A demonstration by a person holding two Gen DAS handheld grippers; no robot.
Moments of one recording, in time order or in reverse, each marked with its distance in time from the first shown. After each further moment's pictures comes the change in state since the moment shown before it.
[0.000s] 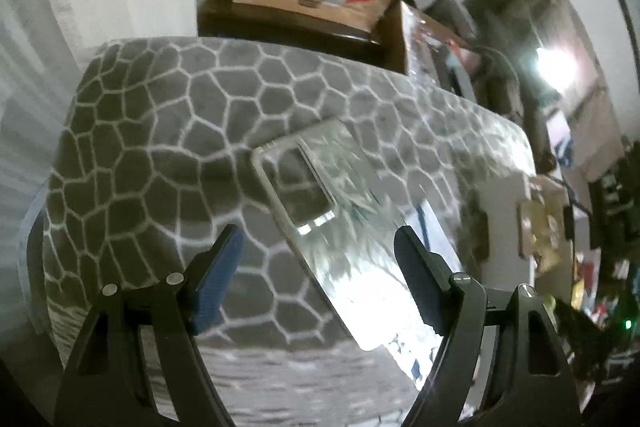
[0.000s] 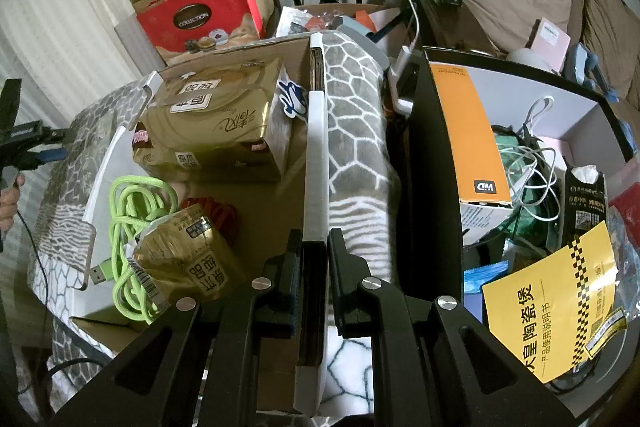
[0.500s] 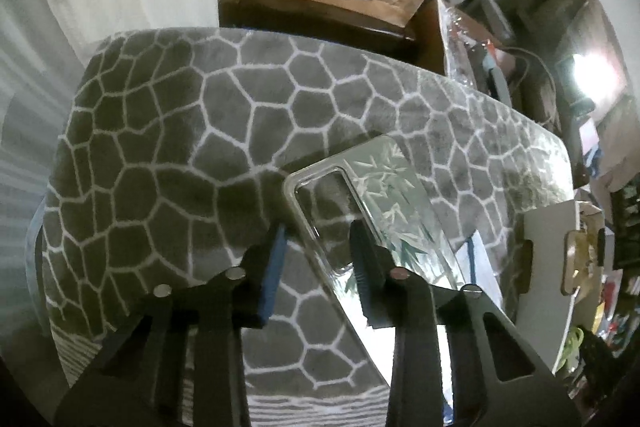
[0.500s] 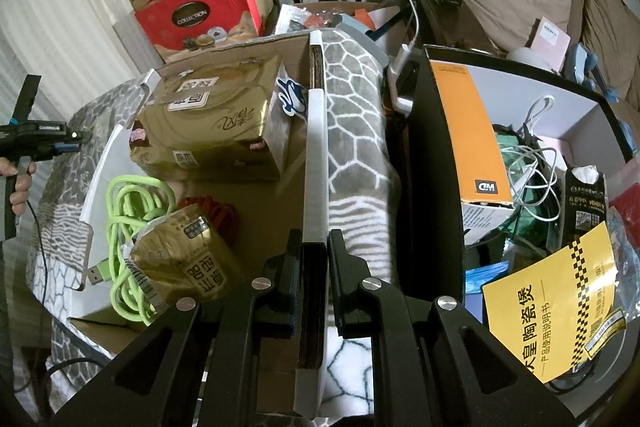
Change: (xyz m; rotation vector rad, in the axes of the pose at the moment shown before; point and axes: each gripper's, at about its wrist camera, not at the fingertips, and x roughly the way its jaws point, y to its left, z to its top) left arm 0.033 0.012 0.015 -0.037 0.025 0.096; right arm 0.001 -0.004 -0.003 0.001 0.005 -0.002
